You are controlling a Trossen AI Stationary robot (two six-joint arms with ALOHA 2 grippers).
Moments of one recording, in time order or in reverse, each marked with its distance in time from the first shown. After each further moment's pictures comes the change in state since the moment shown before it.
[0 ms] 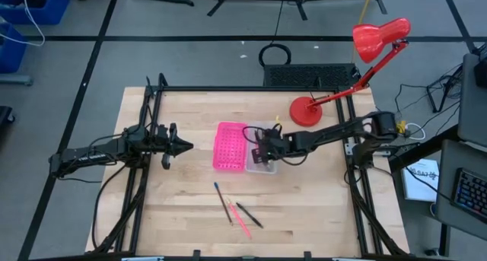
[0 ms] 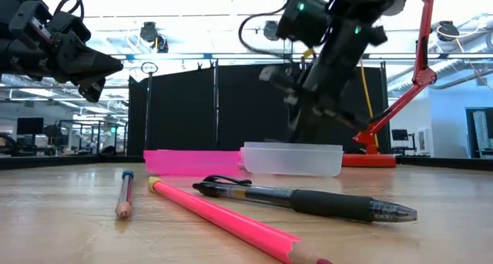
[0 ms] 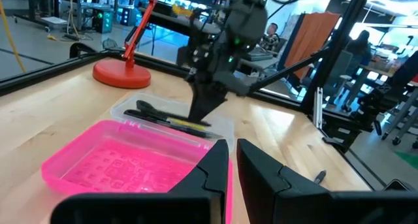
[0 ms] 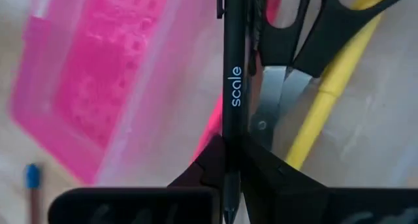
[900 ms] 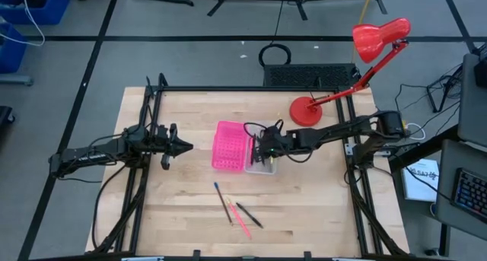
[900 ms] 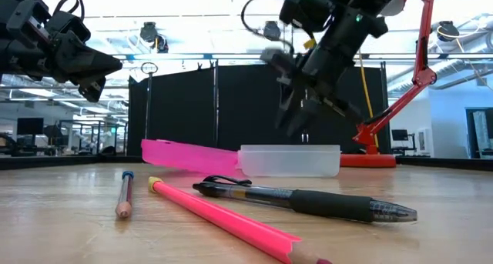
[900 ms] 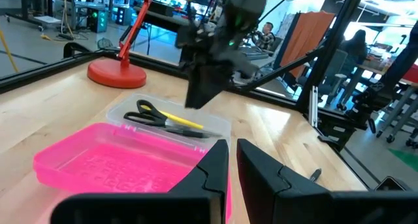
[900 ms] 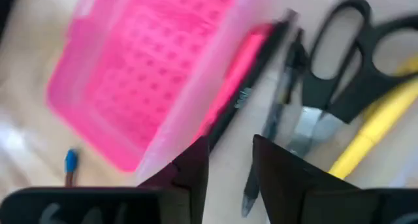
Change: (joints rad) left arm 0.000 0.000 0.000 0.000 0.019 0.000; right arm 0.001 -0.084 -0.001 0.022 -0.011 -0.128
